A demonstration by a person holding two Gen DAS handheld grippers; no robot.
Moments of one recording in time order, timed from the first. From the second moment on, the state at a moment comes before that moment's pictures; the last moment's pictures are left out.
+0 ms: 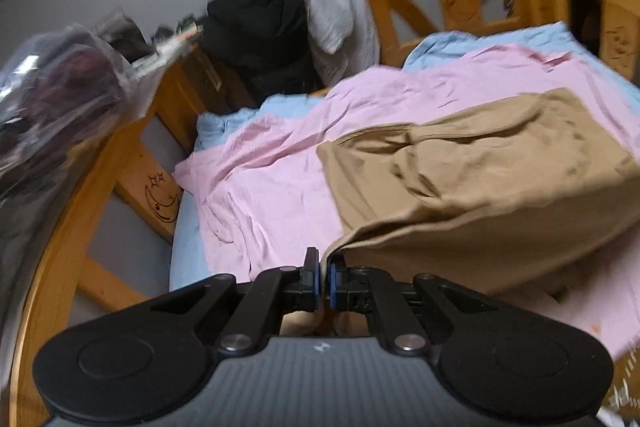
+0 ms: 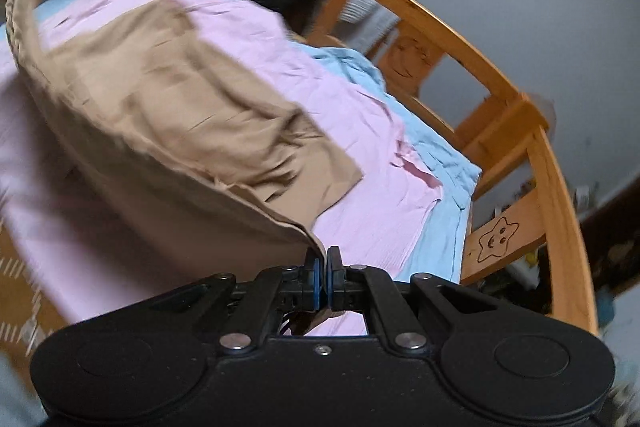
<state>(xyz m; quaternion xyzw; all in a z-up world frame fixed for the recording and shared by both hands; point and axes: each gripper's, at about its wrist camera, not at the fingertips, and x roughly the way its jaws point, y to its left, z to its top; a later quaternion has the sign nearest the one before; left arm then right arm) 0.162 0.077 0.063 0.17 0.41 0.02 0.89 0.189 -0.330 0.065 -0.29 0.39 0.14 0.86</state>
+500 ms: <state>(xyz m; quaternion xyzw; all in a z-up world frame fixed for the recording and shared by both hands) 0.327 0.078 -0.070 0.18 0.49 0.03 0.85 0.361 -0.311 -0.066 -0.27 0.50 0.10 0.82</state>
